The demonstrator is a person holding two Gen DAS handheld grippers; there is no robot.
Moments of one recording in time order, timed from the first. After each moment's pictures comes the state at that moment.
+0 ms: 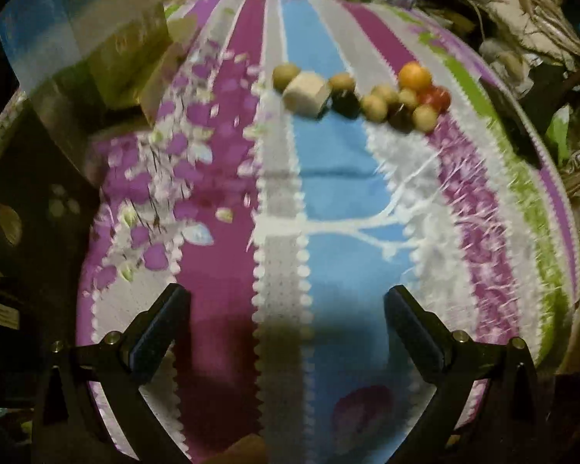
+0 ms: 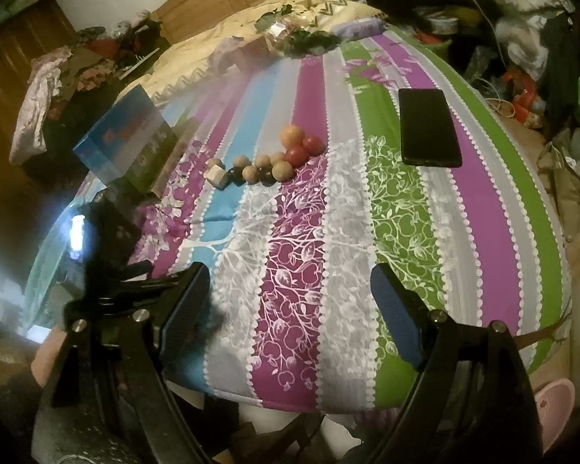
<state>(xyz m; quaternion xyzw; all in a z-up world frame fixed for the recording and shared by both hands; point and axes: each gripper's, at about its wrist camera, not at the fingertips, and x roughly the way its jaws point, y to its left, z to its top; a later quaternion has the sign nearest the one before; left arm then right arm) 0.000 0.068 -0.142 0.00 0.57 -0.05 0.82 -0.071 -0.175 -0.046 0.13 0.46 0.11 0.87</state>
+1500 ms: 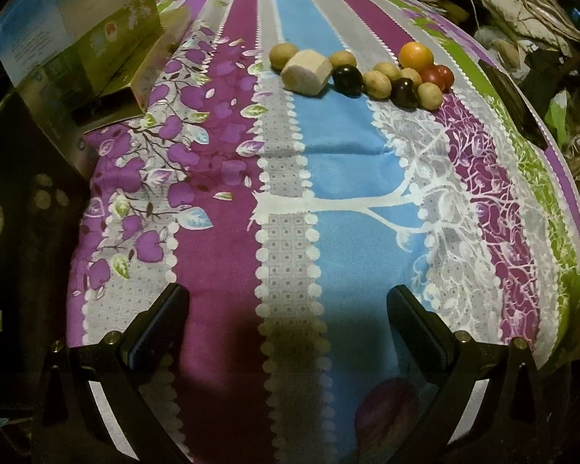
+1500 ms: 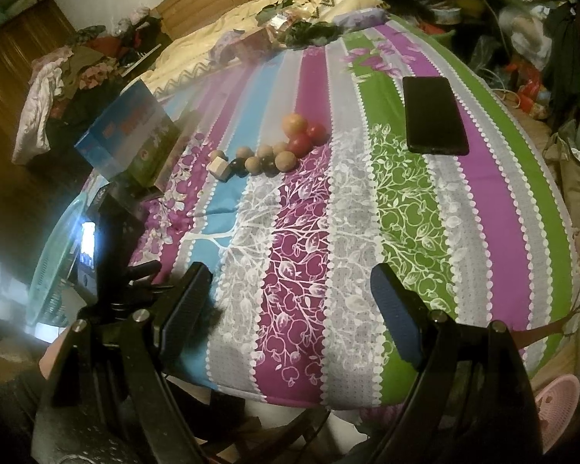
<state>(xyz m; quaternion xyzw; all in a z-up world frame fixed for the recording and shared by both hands) -0.008 0.067 -0.149 0.01 0.57 -0.06 0.82 -0.069 -0.172 -0.051 0.14 0.47 0.11 0.87</state>
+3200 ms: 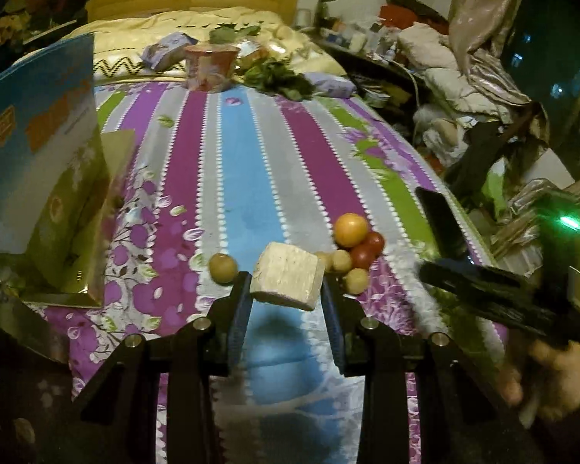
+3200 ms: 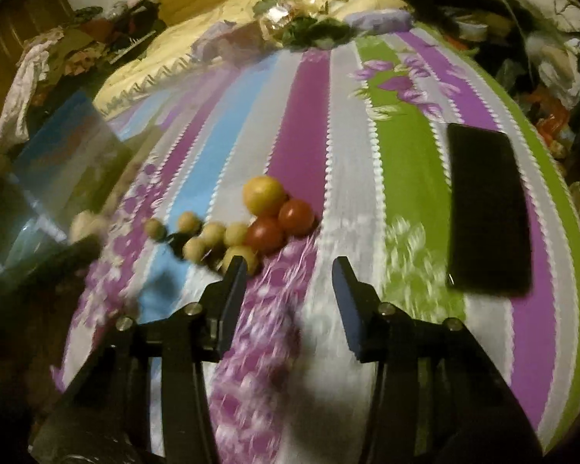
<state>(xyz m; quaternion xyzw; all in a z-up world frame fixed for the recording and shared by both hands) 0.080 0.060 -0.072 -0.07 0.44 -0.18 0.88 0.088 -0.174 -0.098 0.09 0.47 0.12 0.87</state>
